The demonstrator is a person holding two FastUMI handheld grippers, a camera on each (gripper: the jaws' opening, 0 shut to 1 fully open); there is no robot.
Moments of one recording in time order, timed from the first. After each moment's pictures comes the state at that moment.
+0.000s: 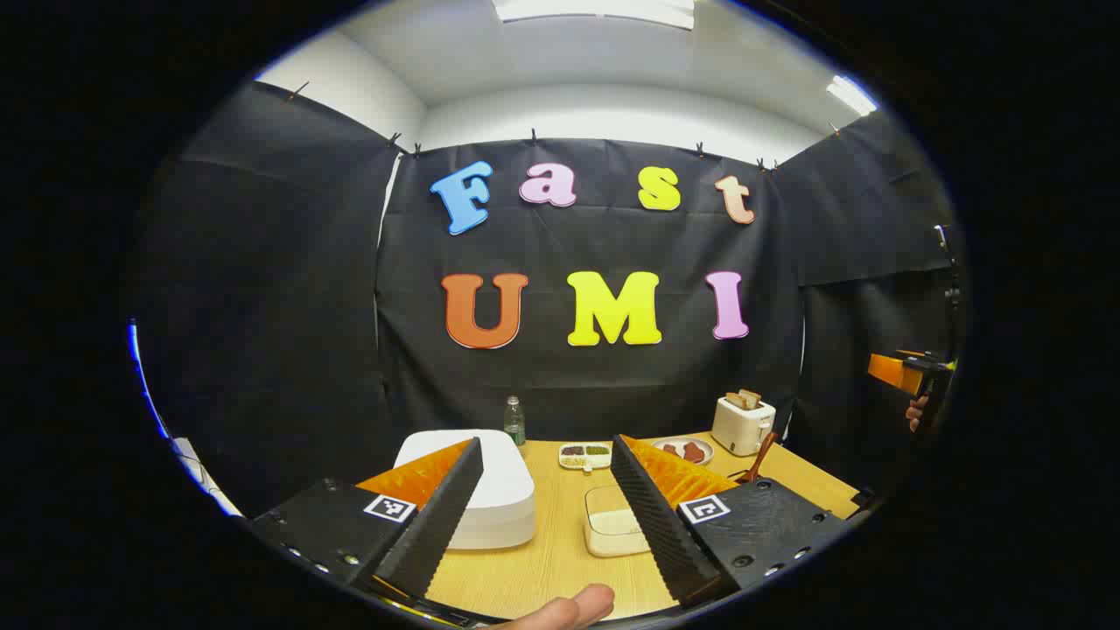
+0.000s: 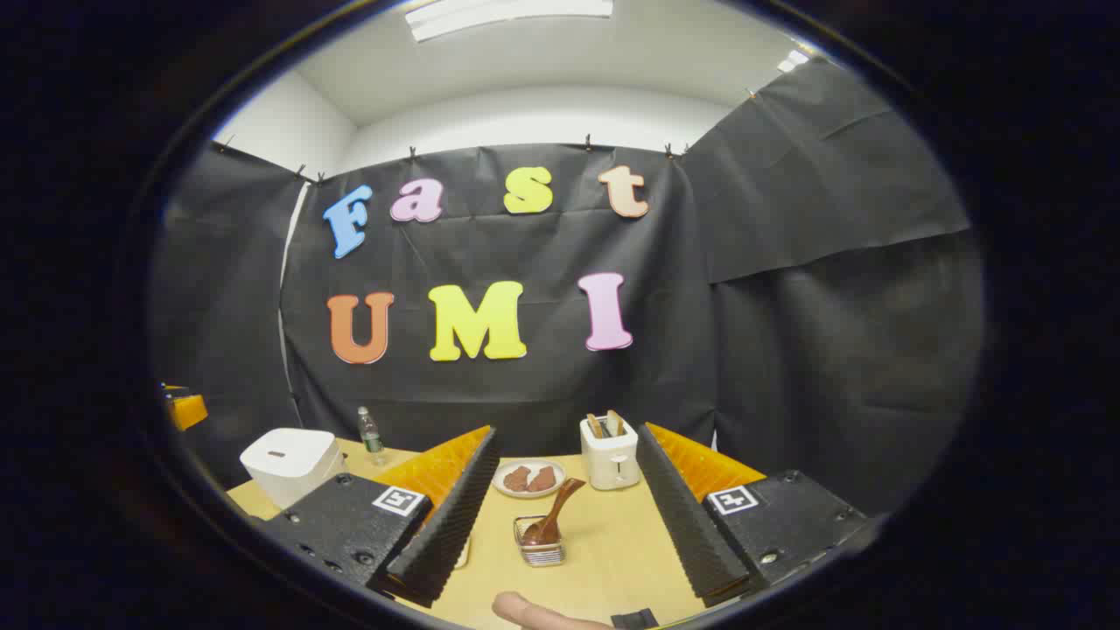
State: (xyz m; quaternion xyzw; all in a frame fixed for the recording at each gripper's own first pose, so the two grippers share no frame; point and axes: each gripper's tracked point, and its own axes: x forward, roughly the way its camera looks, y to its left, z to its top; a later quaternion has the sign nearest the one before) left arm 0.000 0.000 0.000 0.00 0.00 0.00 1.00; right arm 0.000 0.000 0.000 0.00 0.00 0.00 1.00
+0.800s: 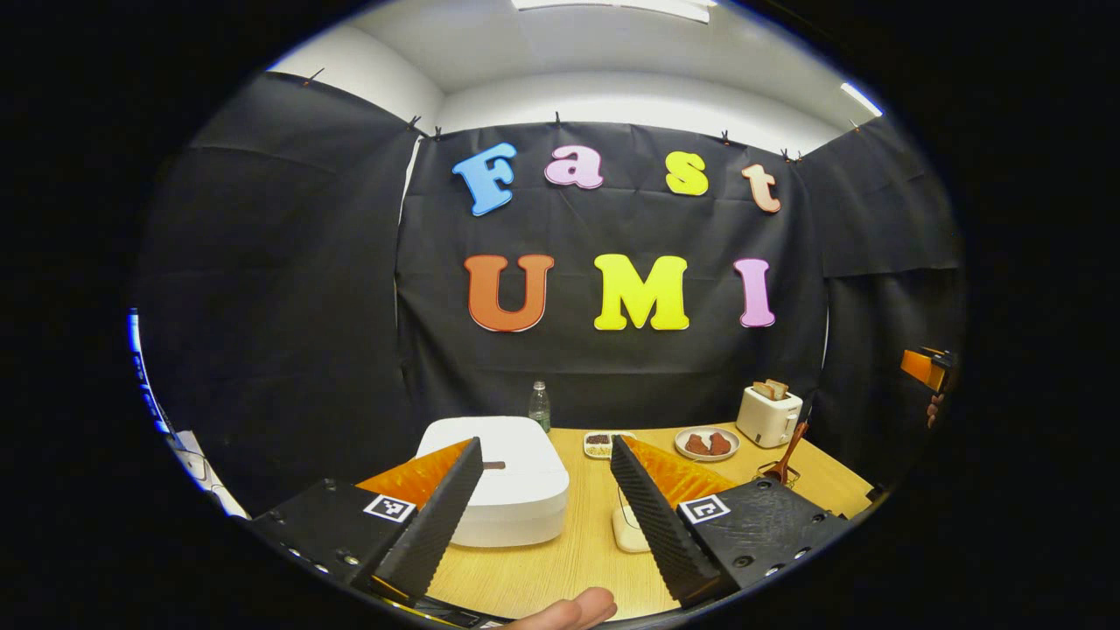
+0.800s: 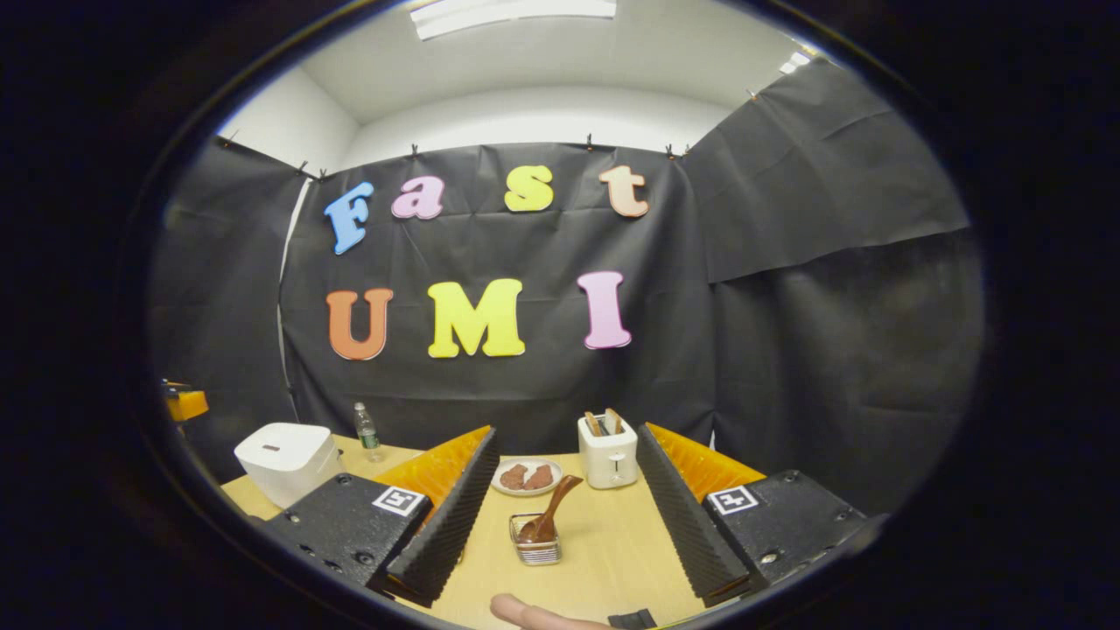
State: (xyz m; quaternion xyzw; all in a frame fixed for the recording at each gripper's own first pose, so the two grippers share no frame) left arm 0.032 0.049 -0.034 -0.01 0.03 0.04 1.00; right arm 0.002 0.000 -0.014 -0.01 0.00 0.00 1.00
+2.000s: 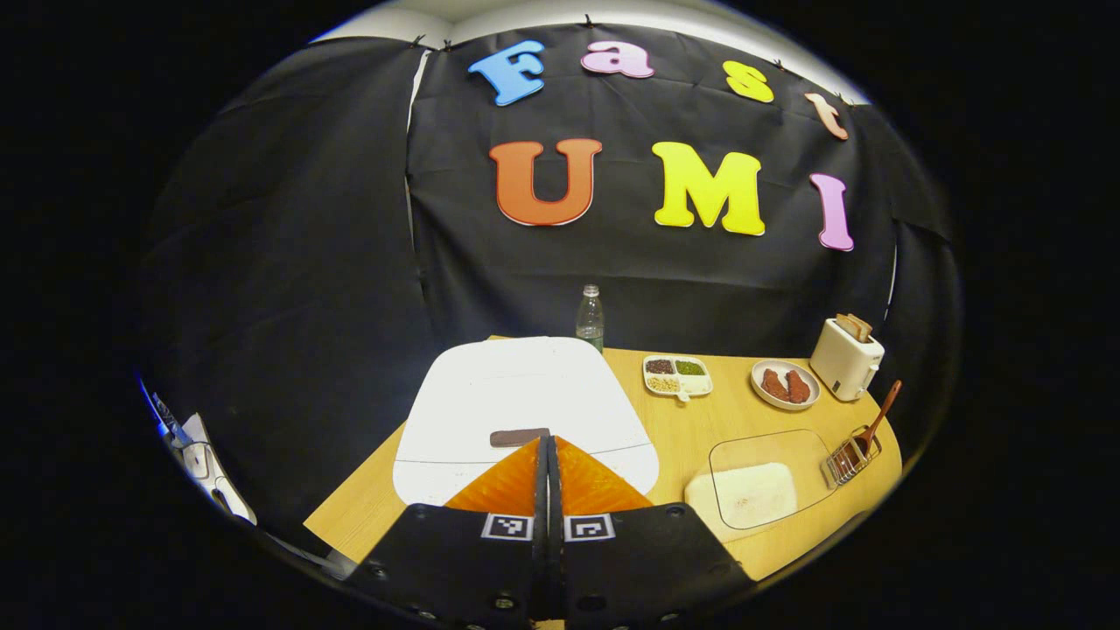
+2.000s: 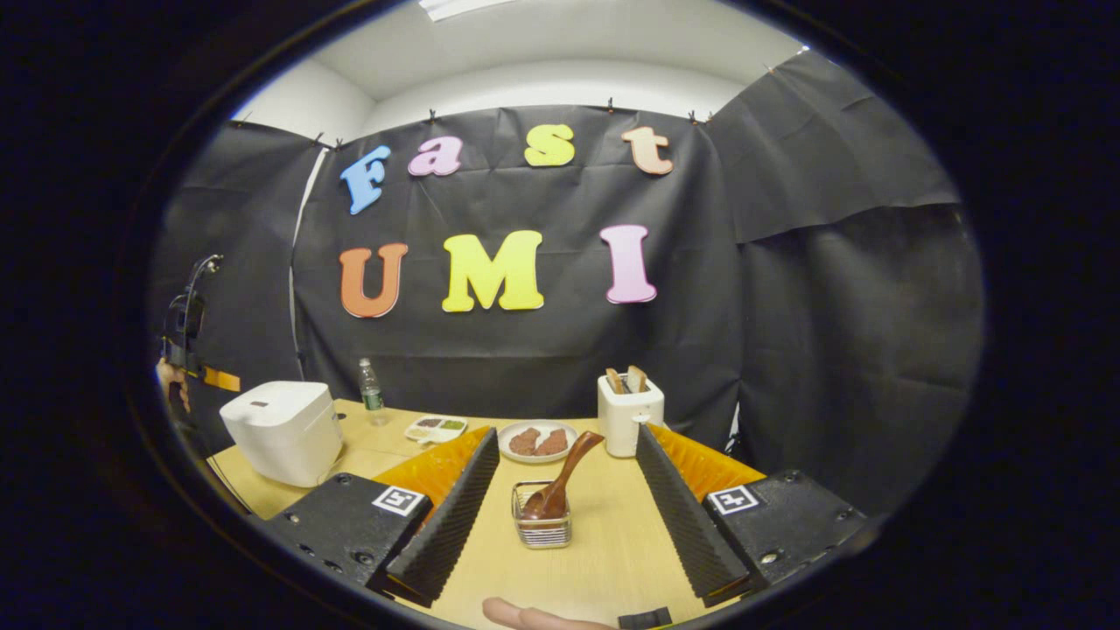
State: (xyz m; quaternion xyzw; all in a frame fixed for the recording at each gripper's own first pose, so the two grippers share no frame) left arm 0.170 0.119 -0.144 -0.02 0.22 0.10 0.97; right arm 0.052 0.012 -0.113 -0.02 0.05 0.04 1.00
